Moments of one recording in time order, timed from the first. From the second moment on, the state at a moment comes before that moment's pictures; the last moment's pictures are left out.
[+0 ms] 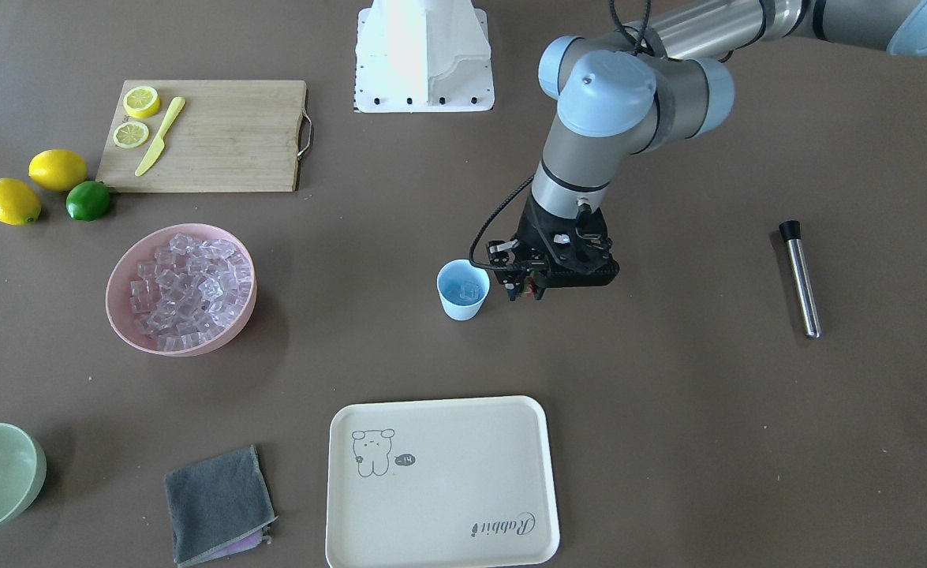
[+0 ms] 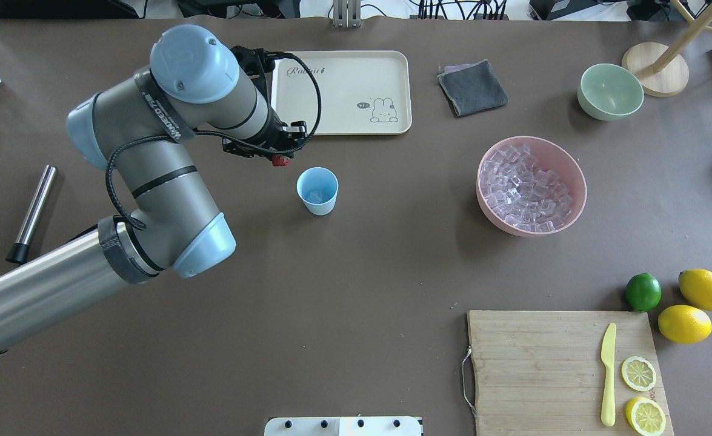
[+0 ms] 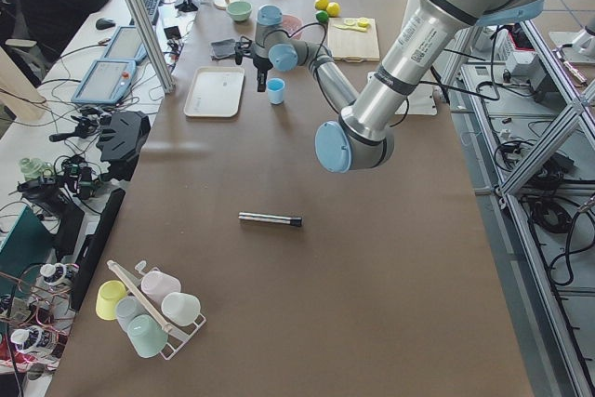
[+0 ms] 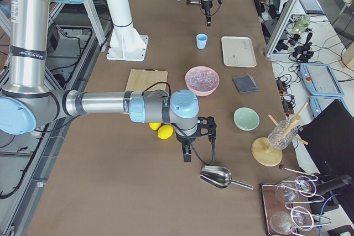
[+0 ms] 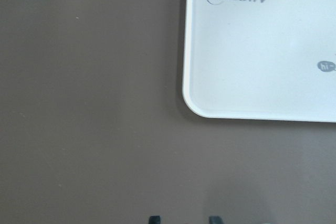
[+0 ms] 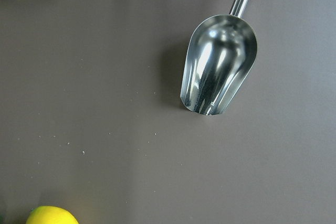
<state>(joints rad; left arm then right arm) -0.67 -2.32 -1.60 -1.72 -1.87 -1.27 1.63 -1.72 1.81 -1.61 2.33 -0.08</state>
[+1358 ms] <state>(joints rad) -0.66 -2.28 -1.63 -1.72 -1.83 -1.32 1.63 -1.72 1.82 -1.61 2.33 -0.08</state>
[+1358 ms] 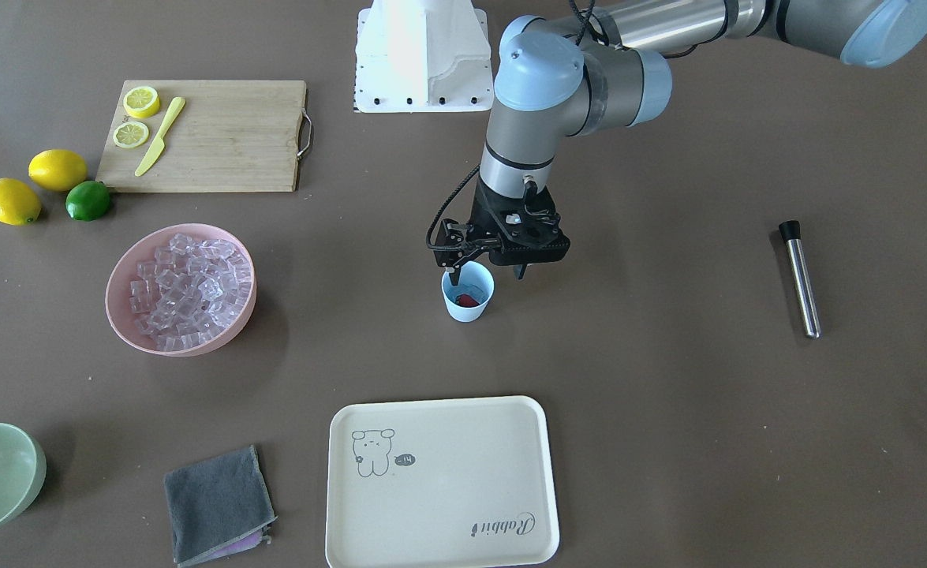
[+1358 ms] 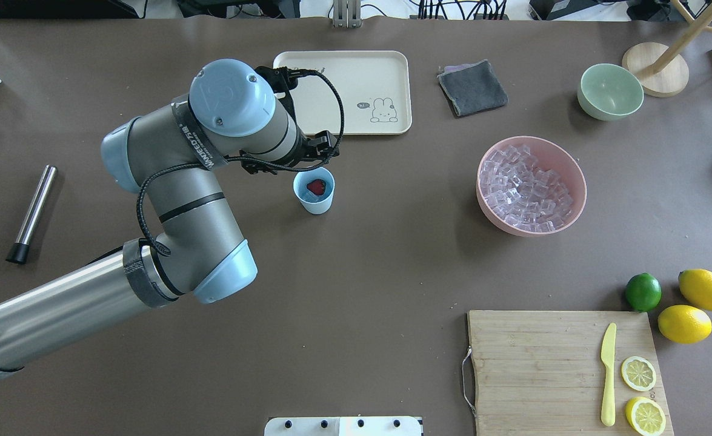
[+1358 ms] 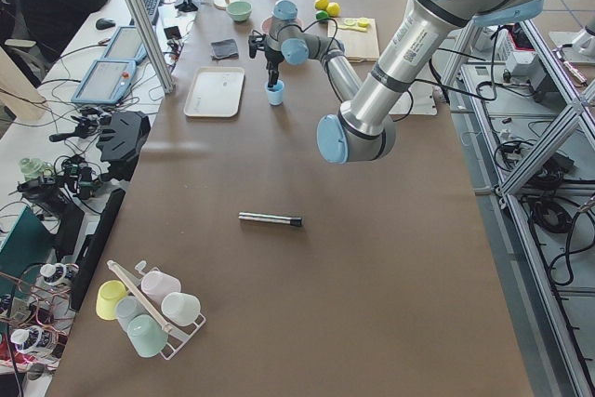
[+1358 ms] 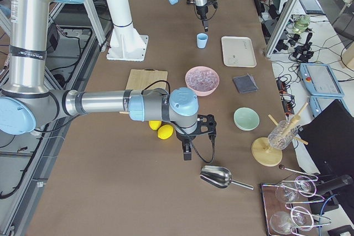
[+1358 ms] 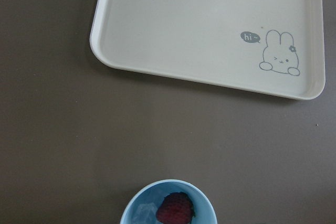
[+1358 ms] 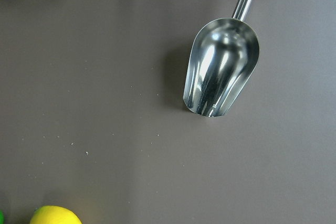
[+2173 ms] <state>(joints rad) -1.08 -1.83 -1.55 -1.87 -2.13 -0.65 1.63 -1.73 1.83 -1.61 2.33 -0.08</state>
